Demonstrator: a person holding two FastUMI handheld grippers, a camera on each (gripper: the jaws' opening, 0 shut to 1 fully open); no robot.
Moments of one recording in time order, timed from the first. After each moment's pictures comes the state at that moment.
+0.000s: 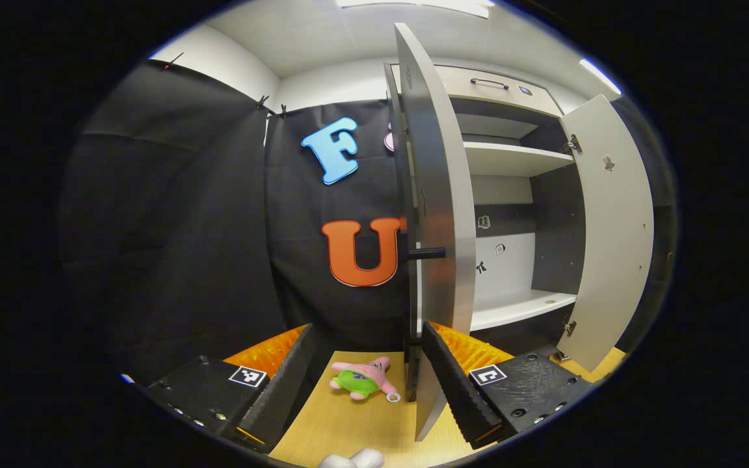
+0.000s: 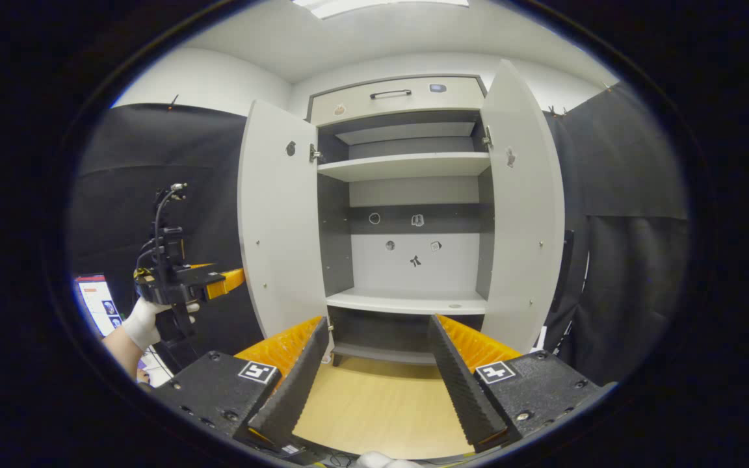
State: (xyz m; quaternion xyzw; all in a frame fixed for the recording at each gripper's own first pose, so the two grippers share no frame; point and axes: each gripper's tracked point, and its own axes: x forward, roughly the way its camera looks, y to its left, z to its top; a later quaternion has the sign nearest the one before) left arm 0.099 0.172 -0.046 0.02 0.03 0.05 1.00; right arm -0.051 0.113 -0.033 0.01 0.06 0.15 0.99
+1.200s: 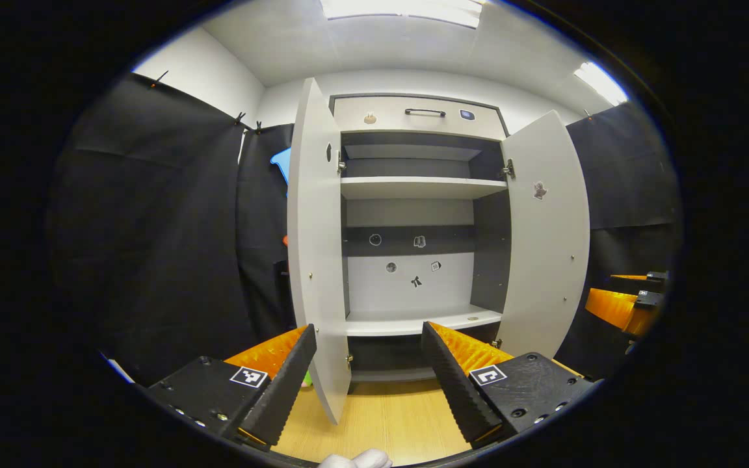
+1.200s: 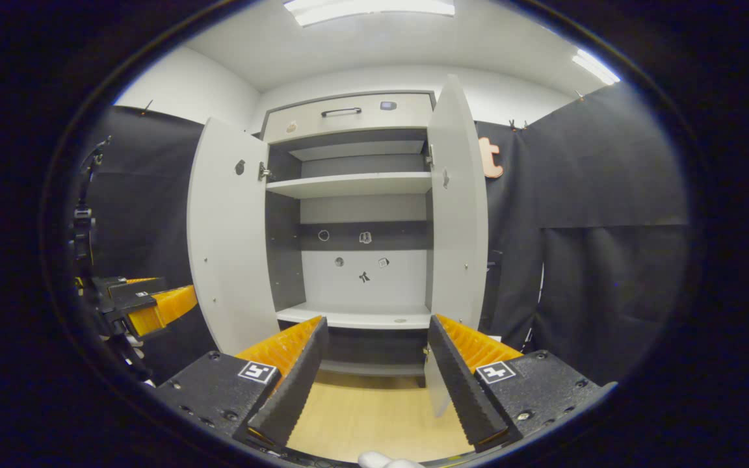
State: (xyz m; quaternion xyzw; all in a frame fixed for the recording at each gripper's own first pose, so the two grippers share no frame) left arm 0.011 0.008 0.000 0.00 0.02 -0.01 1.00; right arm -0.045 0.033 -0.010 0.02 0.02 0.05 1.00
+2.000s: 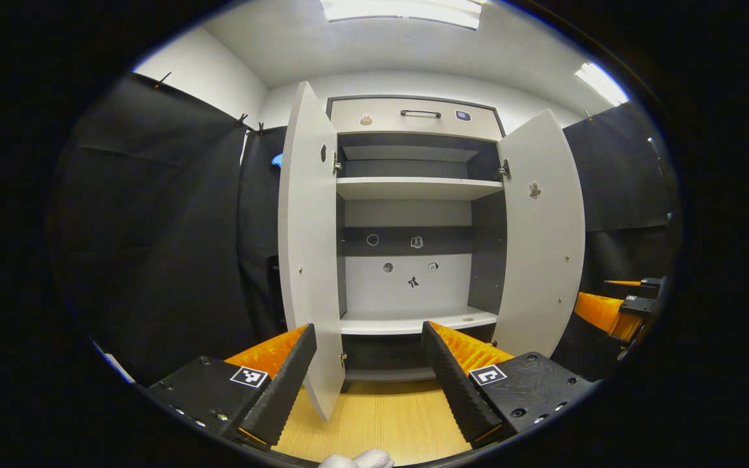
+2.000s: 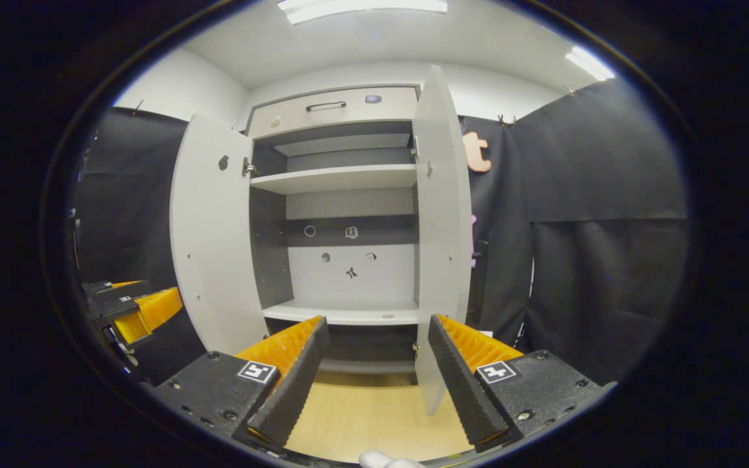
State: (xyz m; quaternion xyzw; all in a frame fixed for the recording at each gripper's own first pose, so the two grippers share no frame) left arm 0.008 0.000 -0.002 -0.01 0.01 0.01 1.00; right arm -0.036 0.018 -0.018 0.02 0.03 0.02 1.00
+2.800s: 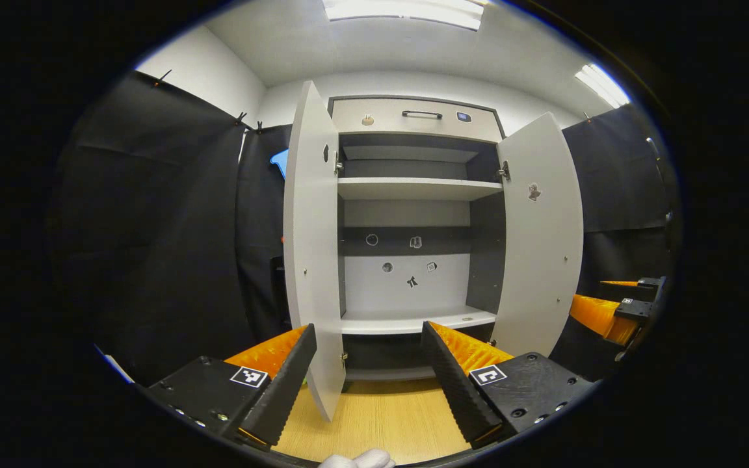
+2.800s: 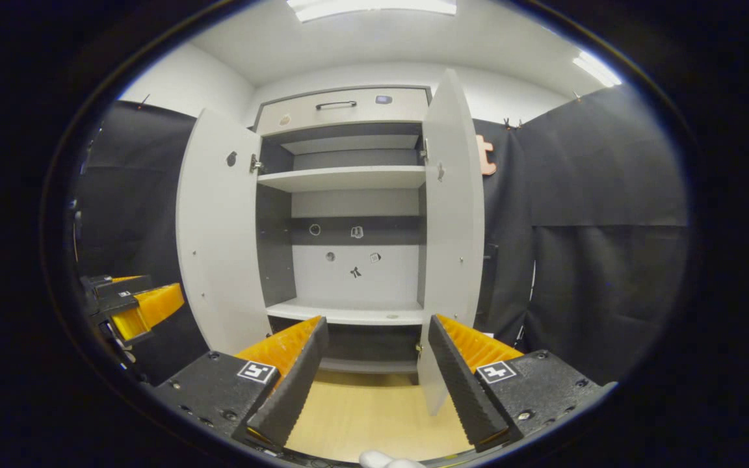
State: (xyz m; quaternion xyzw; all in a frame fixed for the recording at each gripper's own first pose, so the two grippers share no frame) left arm 0.006 0.011 -0.002 -0.01 0.01 0.00 1.00; right arm -0.041 0.037 -0.015 0.01 0.03 0.03 1.00
